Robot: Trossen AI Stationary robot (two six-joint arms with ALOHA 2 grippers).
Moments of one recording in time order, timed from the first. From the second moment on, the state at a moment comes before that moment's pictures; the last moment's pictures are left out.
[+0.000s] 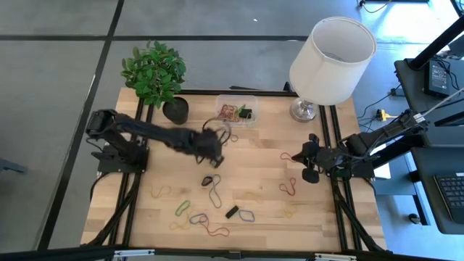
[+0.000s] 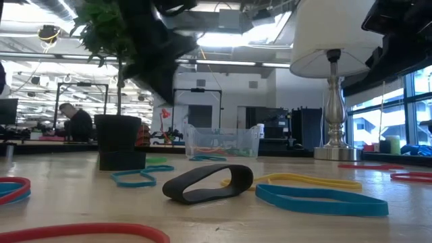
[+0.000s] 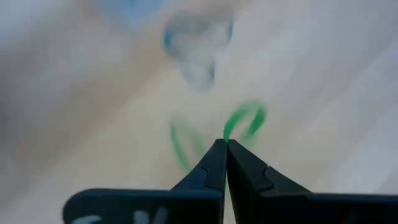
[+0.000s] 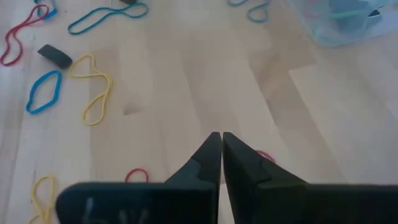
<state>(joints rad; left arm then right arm) -0.05 1.58 1.12 -0.71 -0.35 -0.85 0.42 0.70 0.53 -0.66 0.43 0.52</state>
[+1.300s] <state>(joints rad) 0.42 2.25 1.87 -0.99 -0.39 0.22 0.20 0.70 0.53 -0.57 0.59 0.62</state>
